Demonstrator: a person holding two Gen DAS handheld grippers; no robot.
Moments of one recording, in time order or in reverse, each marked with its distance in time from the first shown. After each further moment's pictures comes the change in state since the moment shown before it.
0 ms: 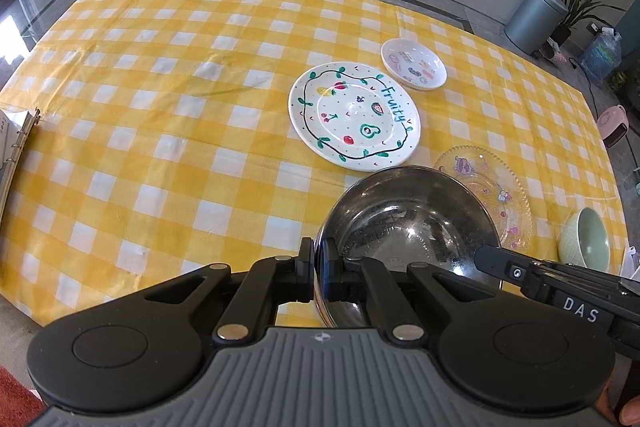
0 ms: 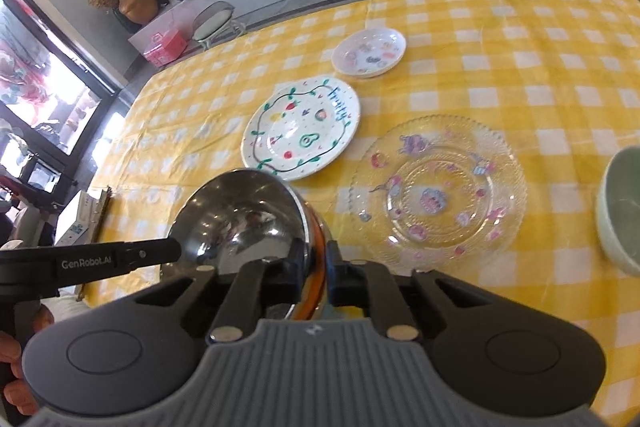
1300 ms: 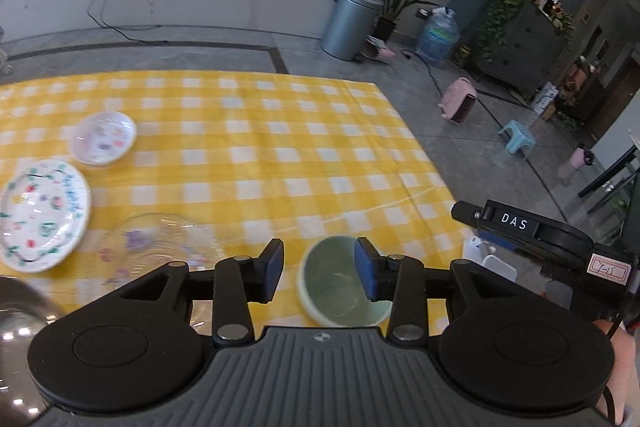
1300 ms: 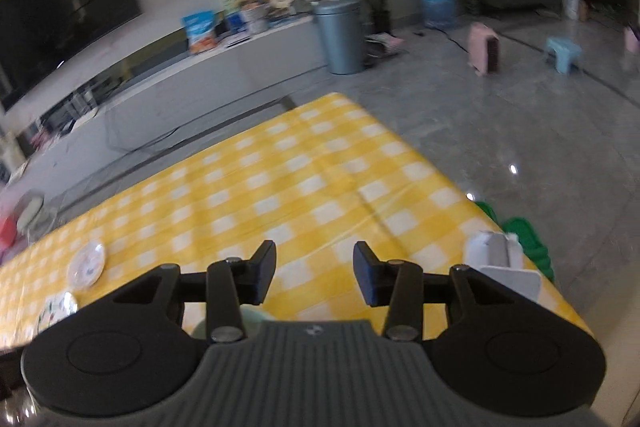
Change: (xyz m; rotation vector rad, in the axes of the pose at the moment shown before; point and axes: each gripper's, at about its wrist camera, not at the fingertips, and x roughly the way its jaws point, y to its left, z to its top) left arm 0.011 -0.238 -0.008 0.293 -0.134 -0.397; right arm -0.144 -0.219 0.007 0.403 -0.453 -0.501
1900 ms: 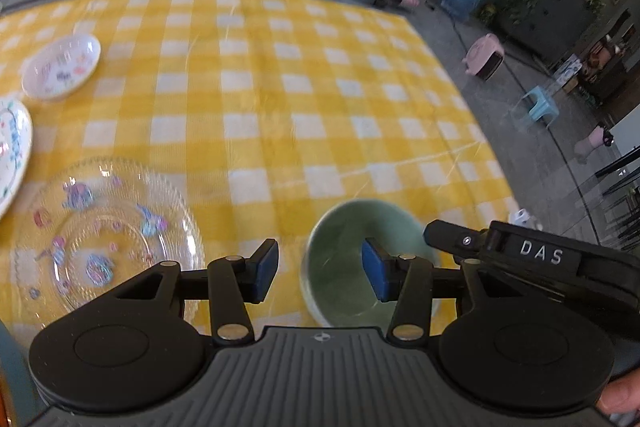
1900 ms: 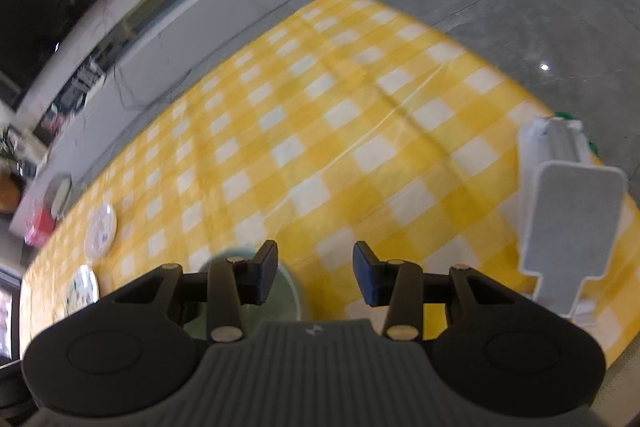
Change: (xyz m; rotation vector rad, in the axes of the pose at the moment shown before) left arm 0.088 0.015 -0.016 -0.060 0.172 0.045; right arm 0.056 0.002 -0.030 0.060 0.300 0.113
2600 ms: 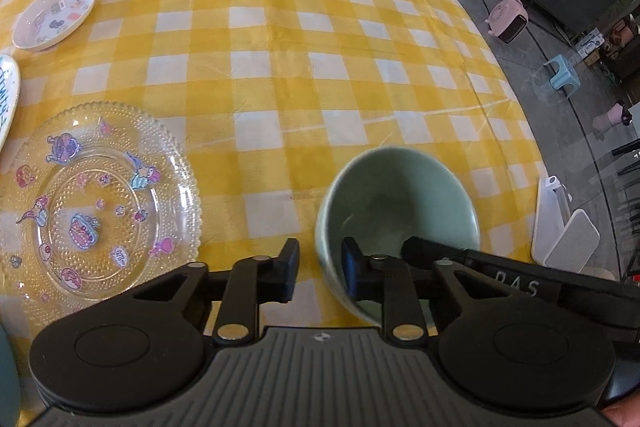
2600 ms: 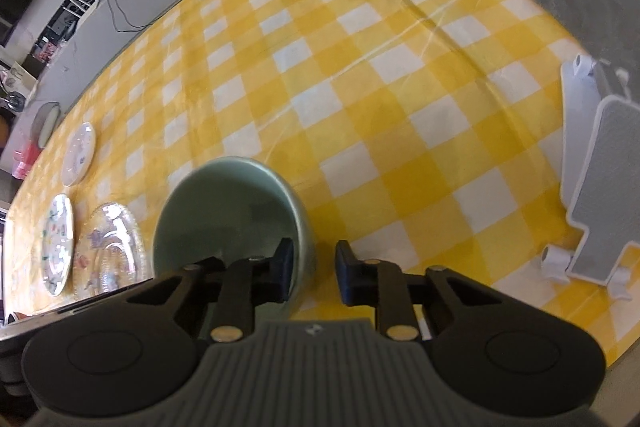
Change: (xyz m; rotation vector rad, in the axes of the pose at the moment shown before) left arm 0.022 0.002 -0.006 -0.019 0.134 0.039; right arm 0.040 0.002 -0.012 -0.032 0.206 0.004
